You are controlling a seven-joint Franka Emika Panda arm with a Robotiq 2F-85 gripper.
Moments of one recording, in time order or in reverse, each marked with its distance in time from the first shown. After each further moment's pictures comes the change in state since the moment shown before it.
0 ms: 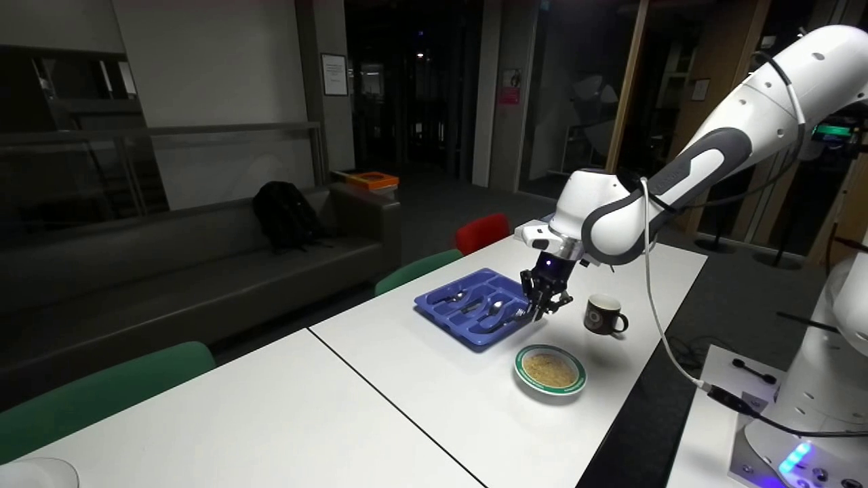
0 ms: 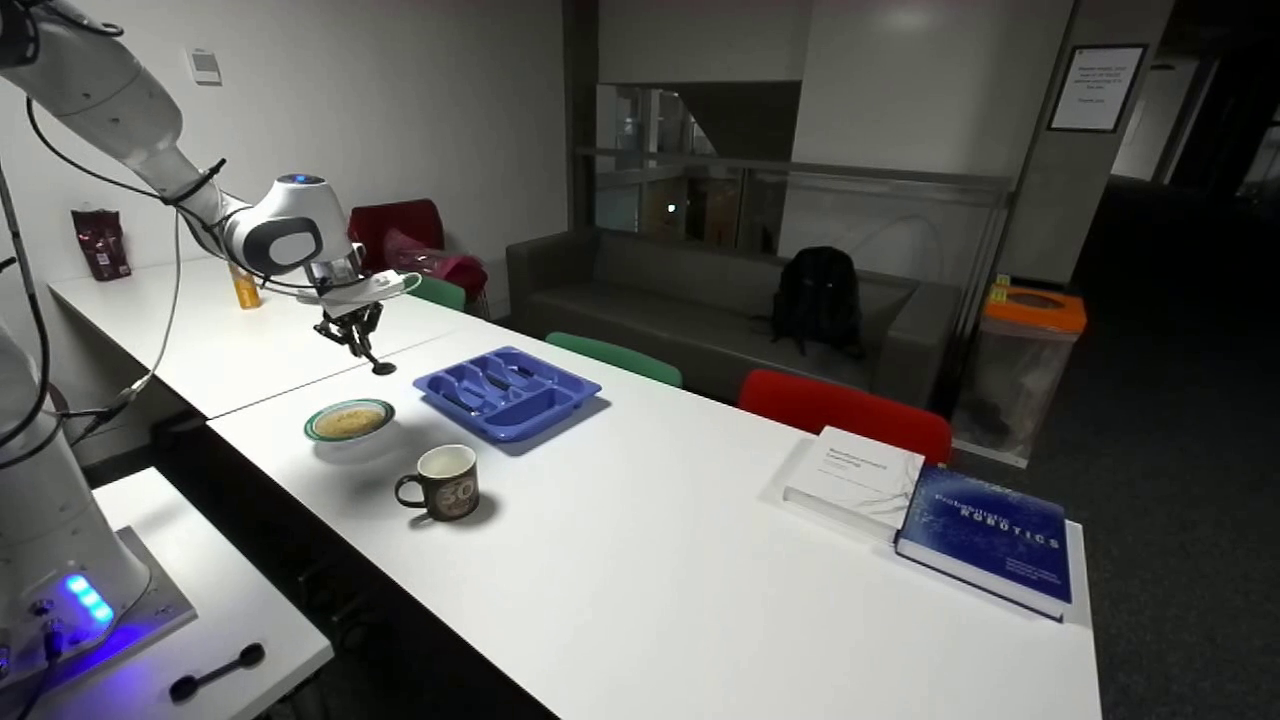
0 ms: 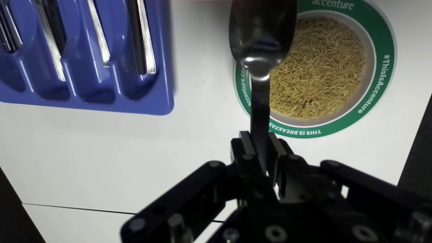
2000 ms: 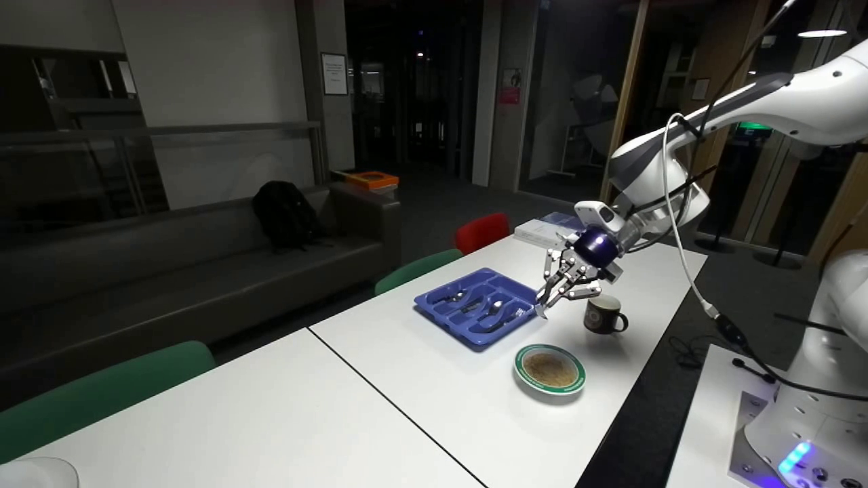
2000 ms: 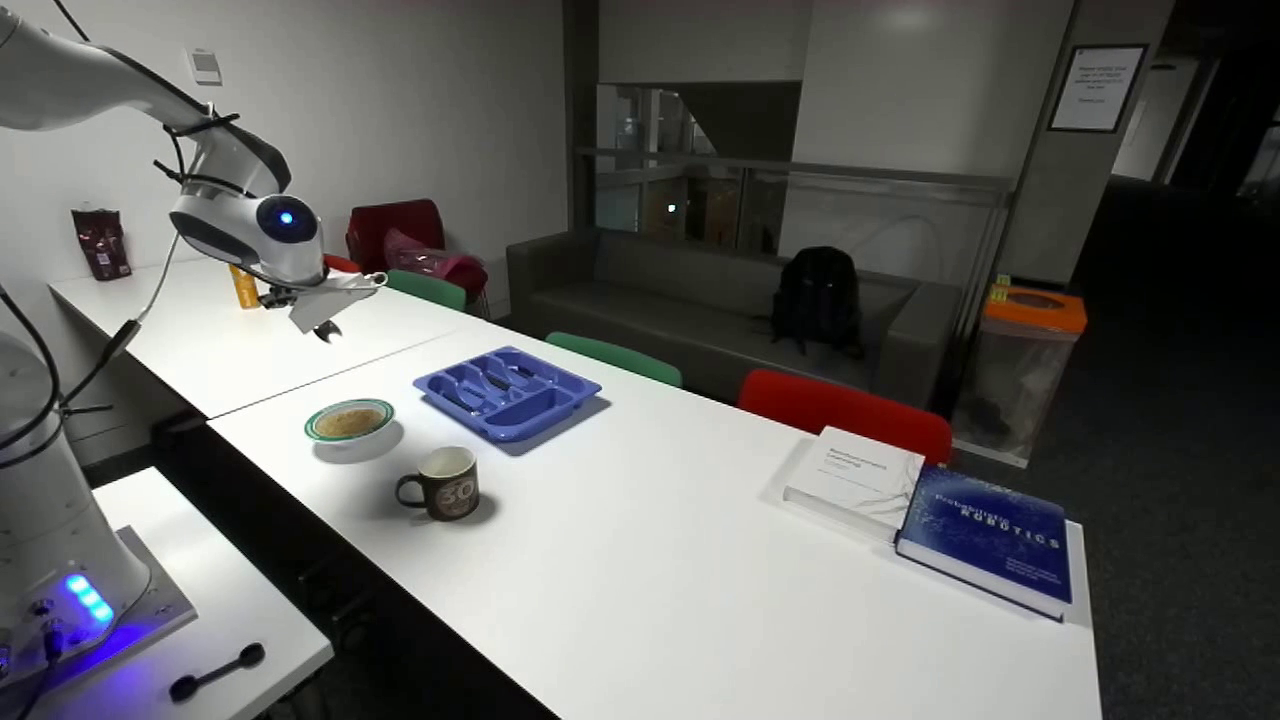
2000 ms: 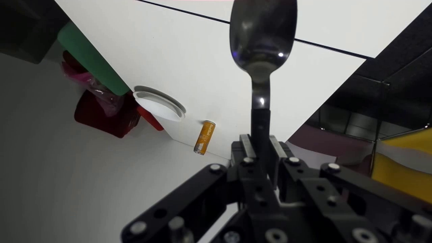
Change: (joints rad) arm 0.112 -0.304 -0.156 -0.163 1.290 -0.386 -1.203
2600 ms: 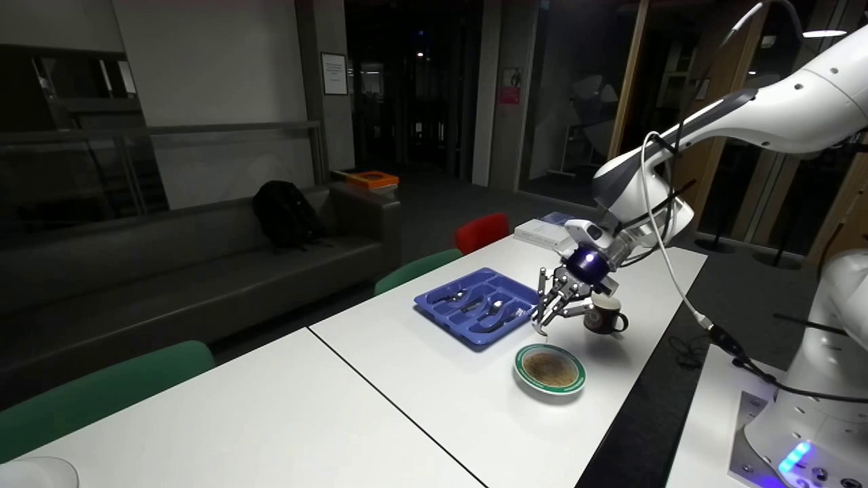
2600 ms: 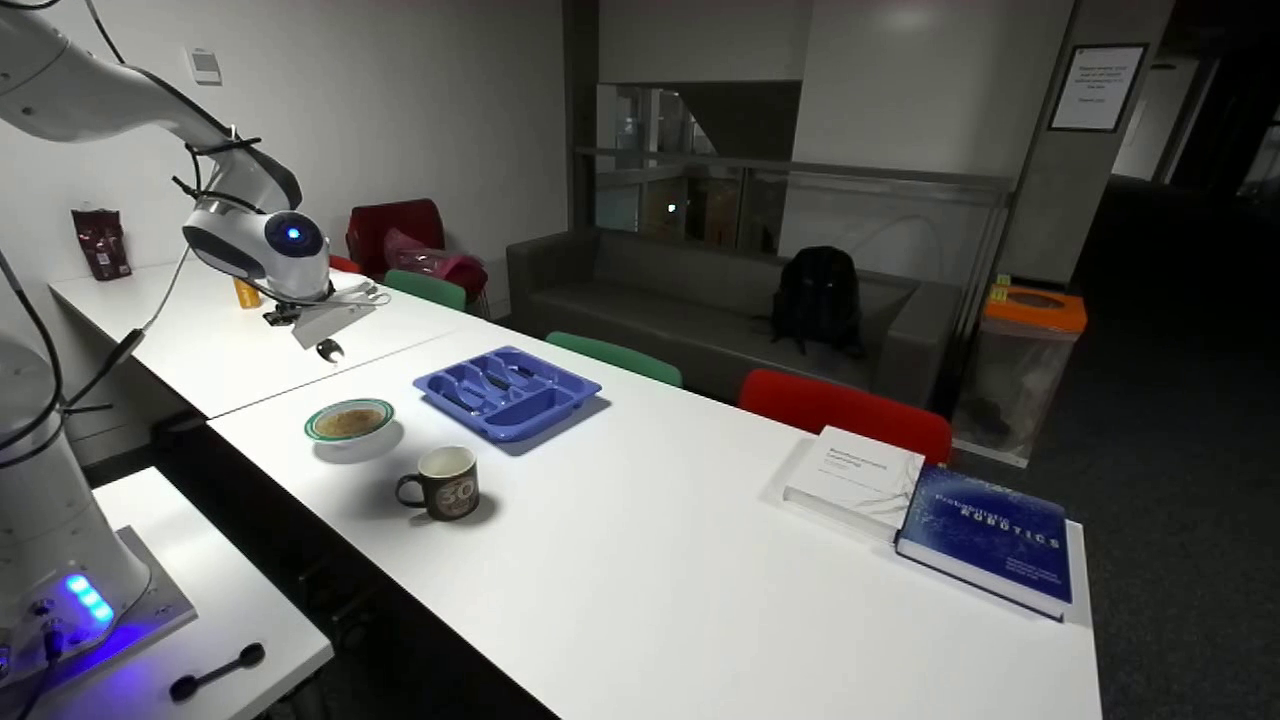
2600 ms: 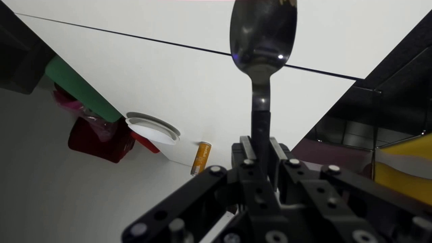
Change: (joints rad) arm 0.024 0.110 0.014 0.025 0.027 0.065 -0.001
